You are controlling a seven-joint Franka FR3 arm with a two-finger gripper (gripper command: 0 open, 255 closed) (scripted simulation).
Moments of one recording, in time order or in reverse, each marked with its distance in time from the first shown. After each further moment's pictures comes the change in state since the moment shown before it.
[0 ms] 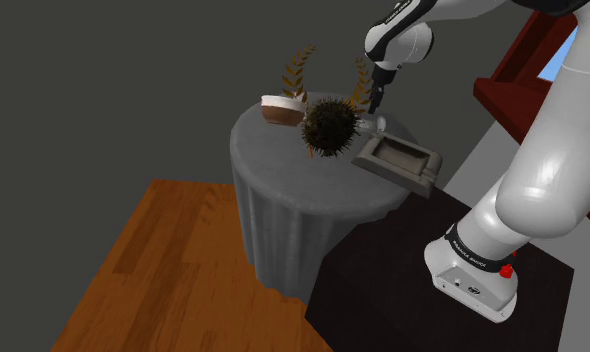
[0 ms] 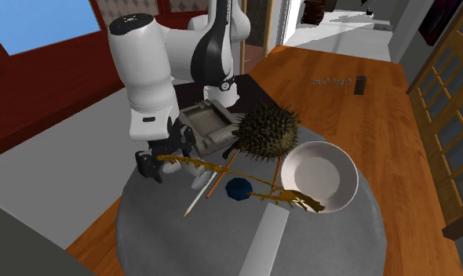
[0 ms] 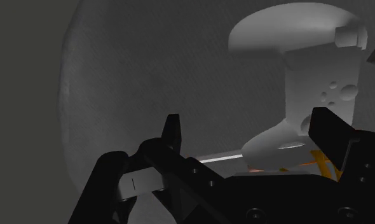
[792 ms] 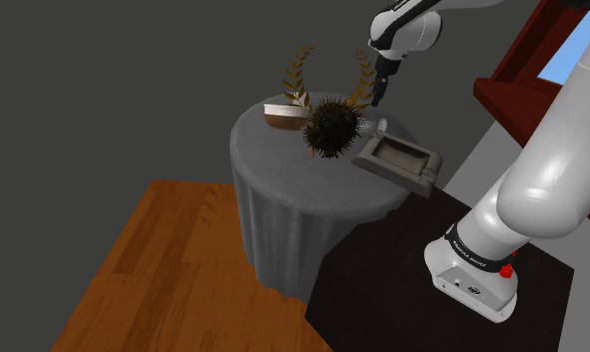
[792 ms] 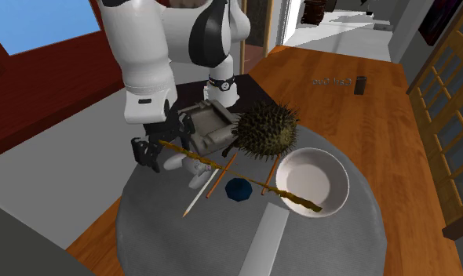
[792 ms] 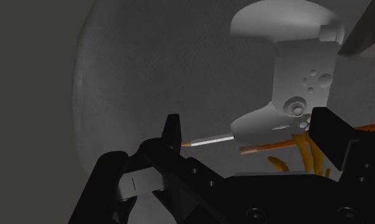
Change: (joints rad) arm 0.017 -0.077 -0.019 0.002 -0.061 -0.069 0.047
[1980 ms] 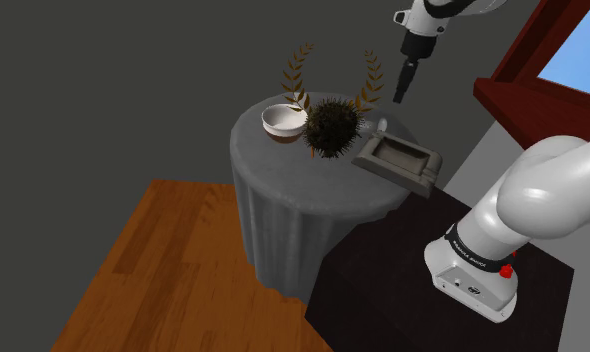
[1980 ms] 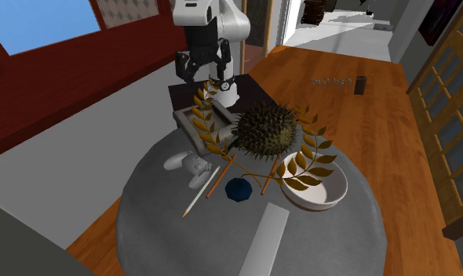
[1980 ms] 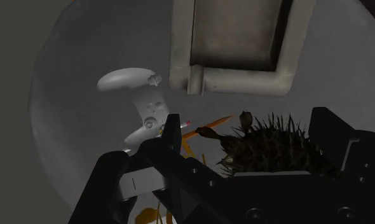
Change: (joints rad) arm -0.003 -0.665 0.178 -0.325 -0.304 -0.378 0.571
